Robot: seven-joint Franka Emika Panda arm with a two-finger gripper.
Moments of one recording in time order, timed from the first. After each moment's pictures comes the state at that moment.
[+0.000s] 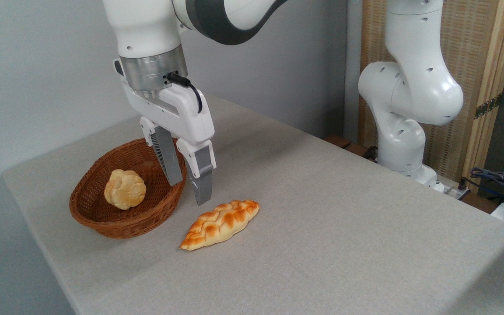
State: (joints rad) arm -0.07 0.04 -0.03 -1.72 0.01 1.77 0.66
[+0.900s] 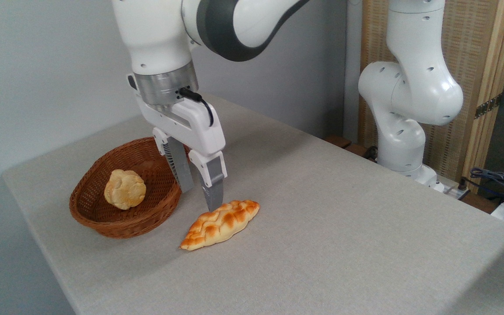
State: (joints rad) arm -0.07 0.00 -0.03 -1.85 0.01 1.84 0.66
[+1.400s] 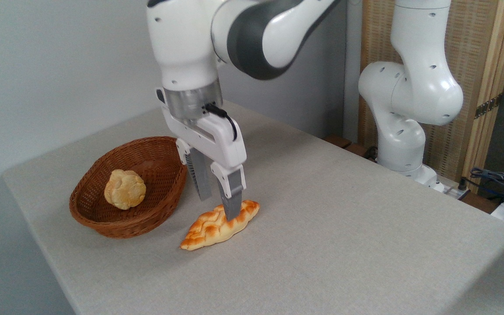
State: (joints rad) arm -0.07 -0.10 -0.03 -2.09 0.01 2.01 0.71
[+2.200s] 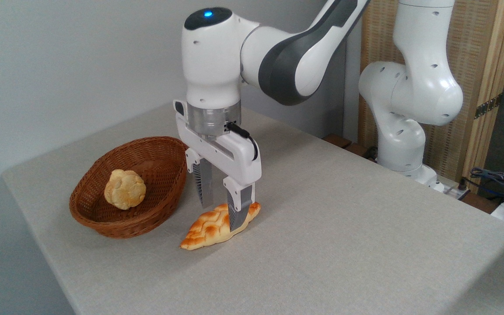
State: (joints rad) arm -0.08 -0.16 0.01 -2.23 -0.09 2.18 0.74
